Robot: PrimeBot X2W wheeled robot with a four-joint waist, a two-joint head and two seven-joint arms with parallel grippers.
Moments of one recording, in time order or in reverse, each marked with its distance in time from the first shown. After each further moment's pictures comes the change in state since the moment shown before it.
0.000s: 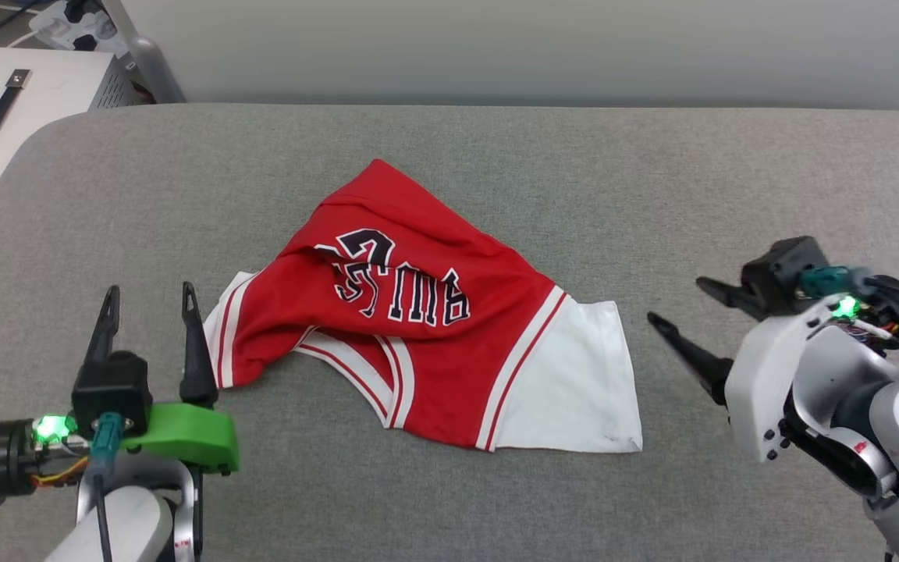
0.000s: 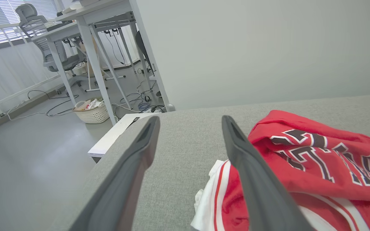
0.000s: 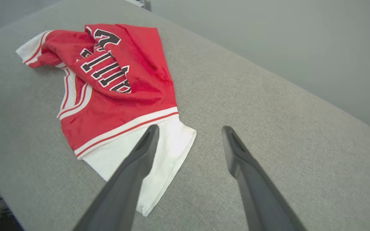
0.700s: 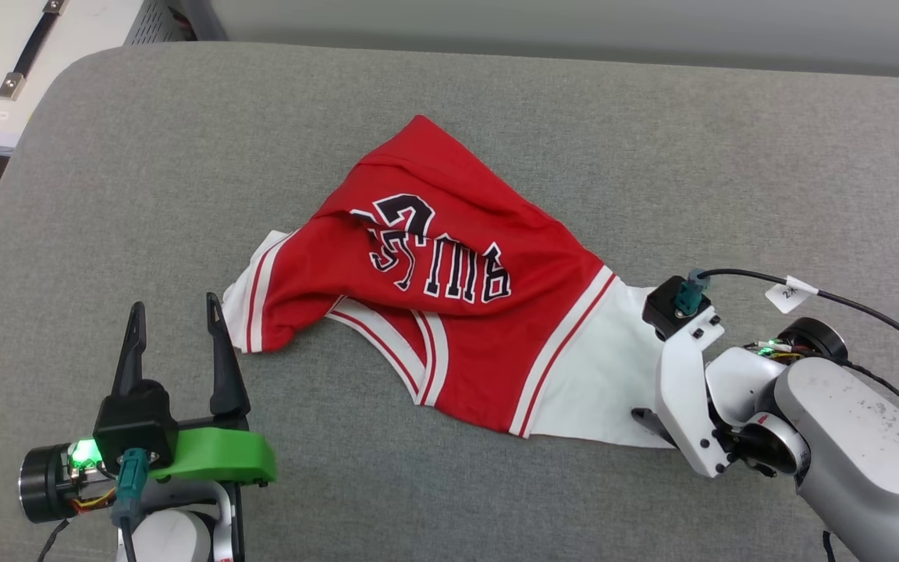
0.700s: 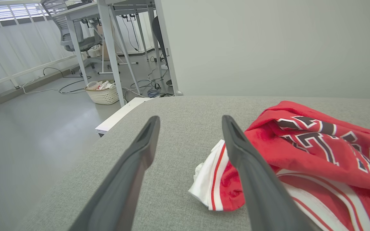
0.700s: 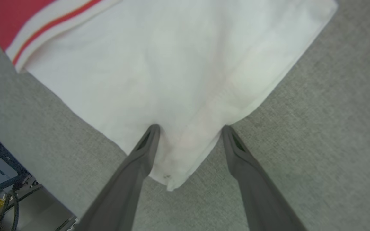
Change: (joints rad) left arm 0.157 -0.294 0.286 -0.050 0.269 -0.164 0.000; right arm -0.217 0.083 0.317 0.439 0.115 0.000 0.373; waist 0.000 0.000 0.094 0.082
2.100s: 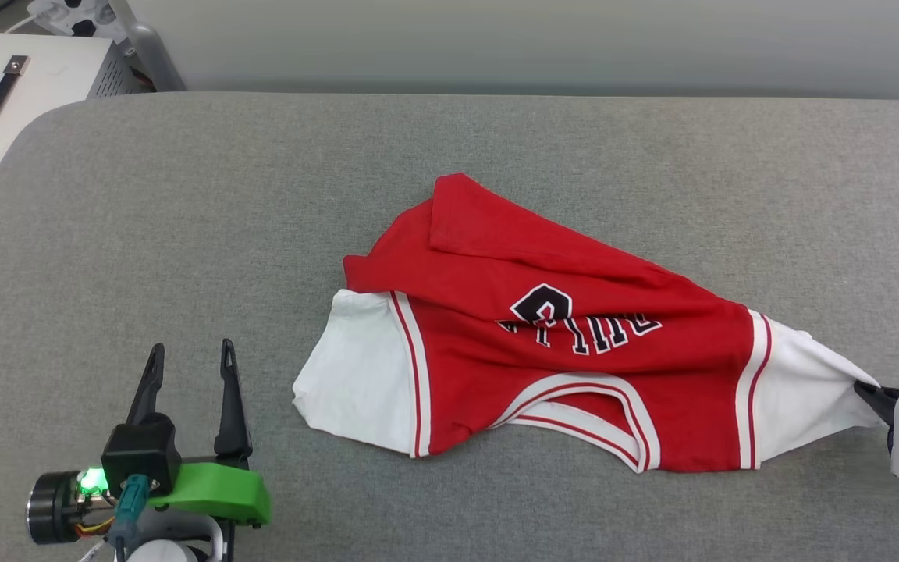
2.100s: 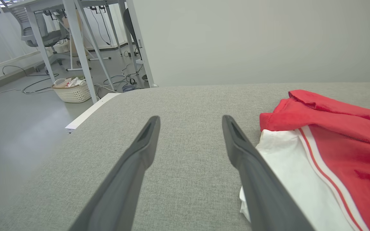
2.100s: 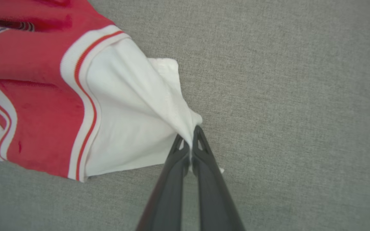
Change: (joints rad) left arm 0.078 -0.151 0.196 0.088 0.153 -0.268 0.000; right arm 0.304 -0.252 -0.448 -0.013 0.123 0.000 -0.363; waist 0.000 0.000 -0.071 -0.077
